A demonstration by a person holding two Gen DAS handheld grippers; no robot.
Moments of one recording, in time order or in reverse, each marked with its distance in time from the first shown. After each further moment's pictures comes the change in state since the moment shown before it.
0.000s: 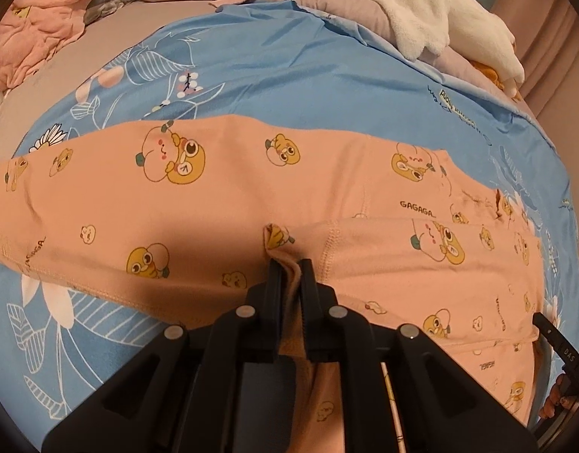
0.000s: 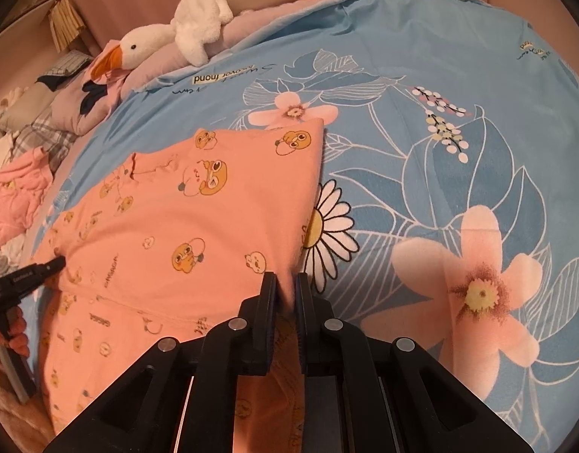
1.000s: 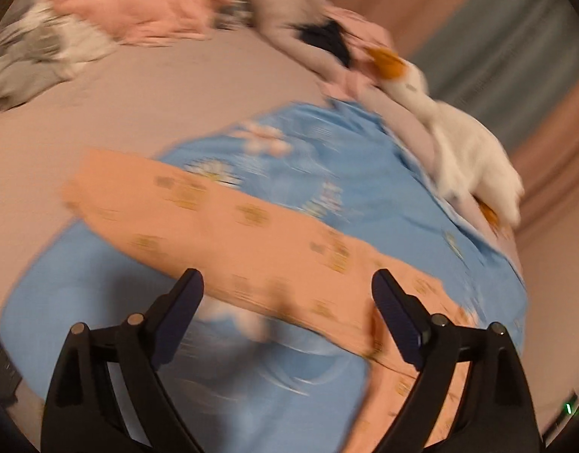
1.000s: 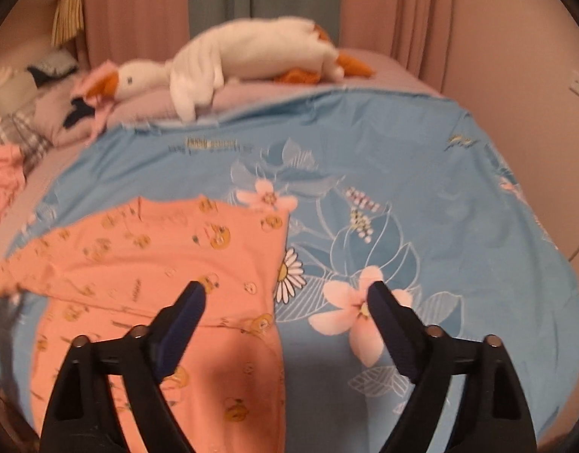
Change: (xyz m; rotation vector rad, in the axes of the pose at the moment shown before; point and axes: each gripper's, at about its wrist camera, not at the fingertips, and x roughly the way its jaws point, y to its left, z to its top) left arm -0.121 0.162 0.003 -0.407 -0.213 -0.062; right arm -0.118 0.057 0.000 -0.086 -0.221 -0.289
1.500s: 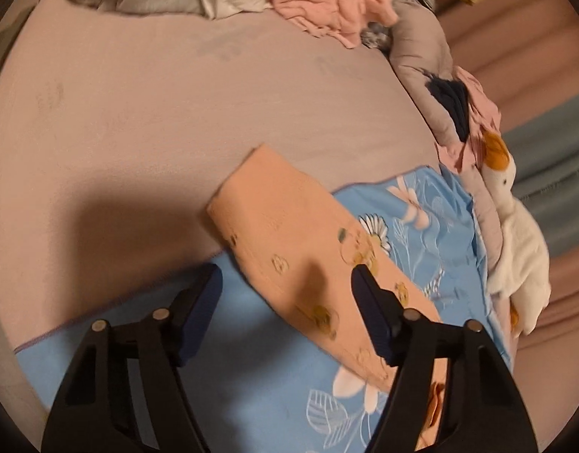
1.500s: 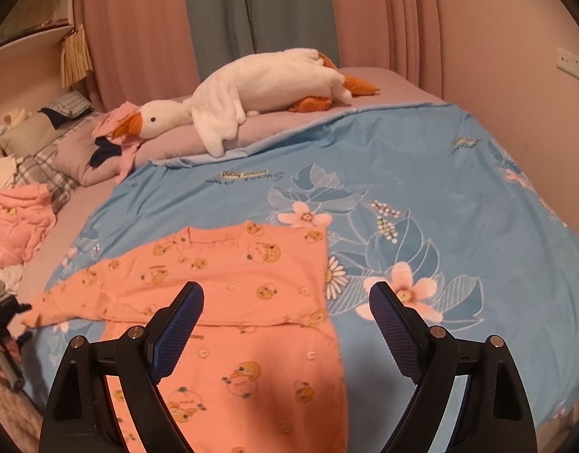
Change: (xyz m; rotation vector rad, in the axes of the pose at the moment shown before) left arm 0.025 0.122 0.030 -0.377 -0.022 0.084; right arm -0.032 0.028 -0.006 0.097 -0.067 0.091
